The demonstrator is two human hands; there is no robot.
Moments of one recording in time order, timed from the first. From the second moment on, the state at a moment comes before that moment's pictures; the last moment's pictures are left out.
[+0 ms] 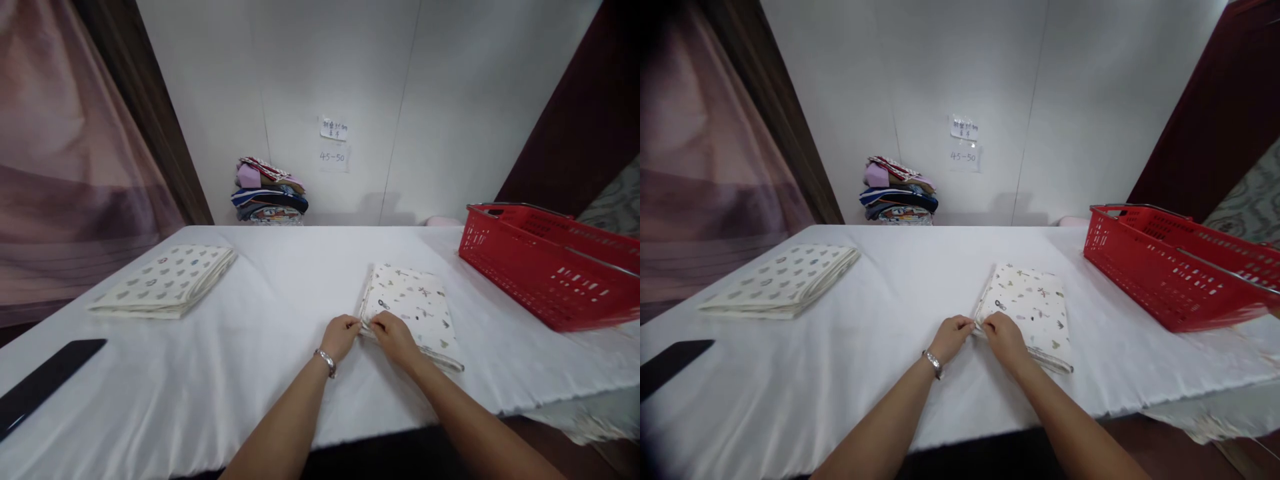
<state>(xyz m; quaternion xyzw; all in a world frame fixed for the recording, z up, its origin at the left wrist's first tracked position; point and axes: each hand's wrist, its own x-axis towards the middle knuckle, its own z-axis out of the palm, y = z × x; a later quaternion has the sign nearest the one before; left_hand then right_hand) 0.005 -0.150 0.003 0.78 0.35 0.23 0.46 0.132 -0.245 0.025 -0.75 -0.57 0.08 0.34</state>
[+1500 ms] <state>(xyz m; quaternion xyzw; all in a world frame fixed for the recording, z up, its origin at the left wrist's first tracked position) 0.002 -0.156 0.012 0.83 0.42 0.16 0.33 0.119 -0.248 0.026 -0.75 -0.59 0.03 0.30</state>
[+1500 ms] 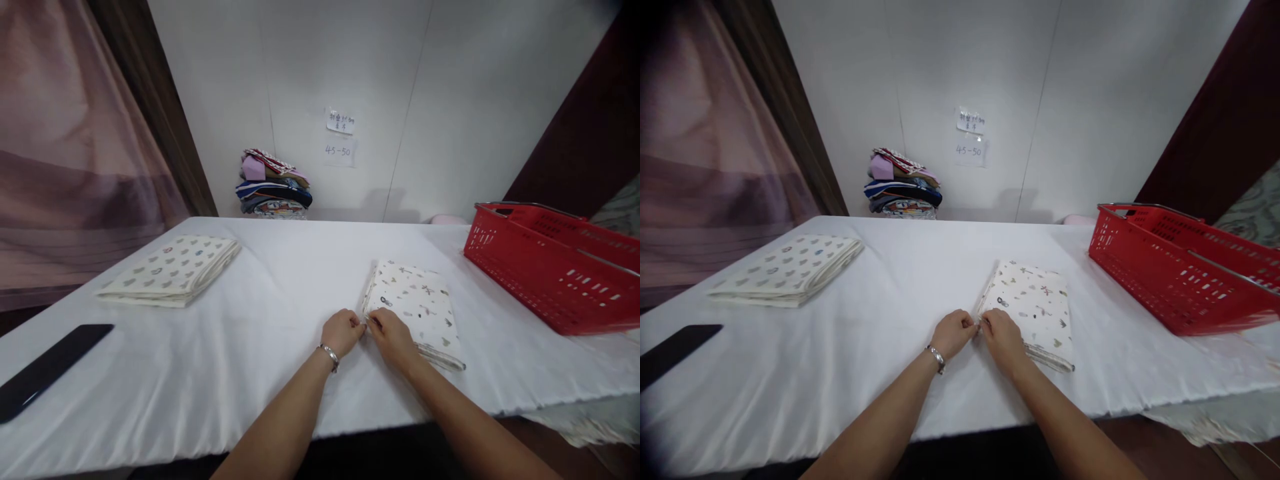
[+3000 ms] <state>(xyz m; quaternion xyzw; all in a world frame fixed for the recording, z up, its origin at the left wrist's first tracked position) 0.021 -0.170 0.025 0.72 0.50 0.16 0.45 0.138 -0.248 0.015 -0.76 -0.57 0.07 0.30</state>
